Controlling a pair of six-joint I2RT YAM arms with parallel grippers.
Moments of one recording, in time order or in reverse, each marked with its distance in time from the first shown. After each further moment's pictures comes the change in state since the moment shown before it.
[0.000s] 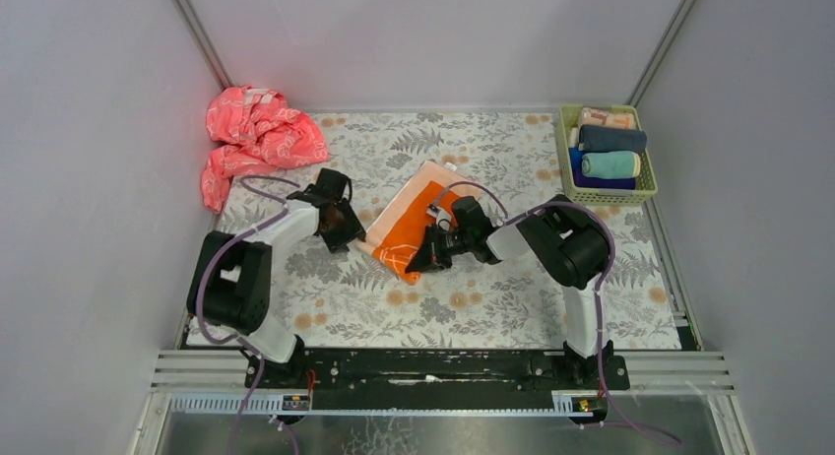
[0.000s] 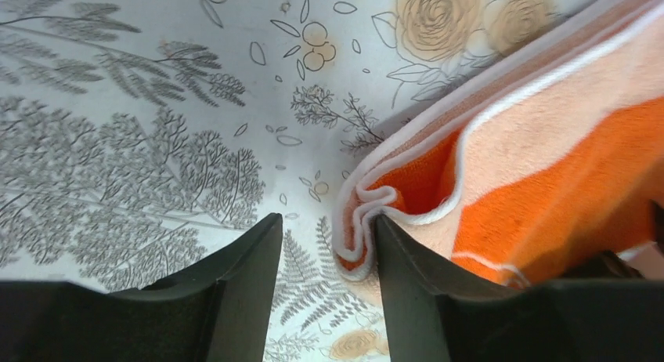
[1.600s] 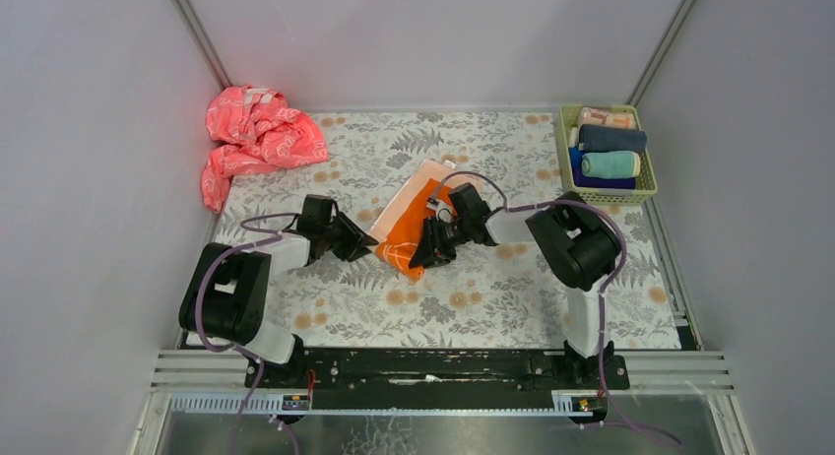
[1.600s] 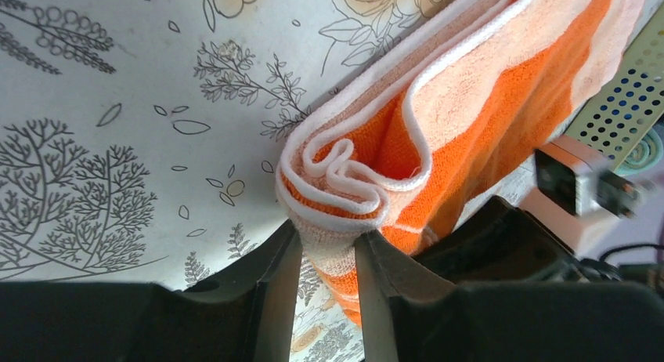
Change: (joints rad) left arm 0.063 -0.109 -0.353 0.560 0.320 -0.281; right arm -0.031 -0.004 0.141 -0.351 -0.019 -0.122
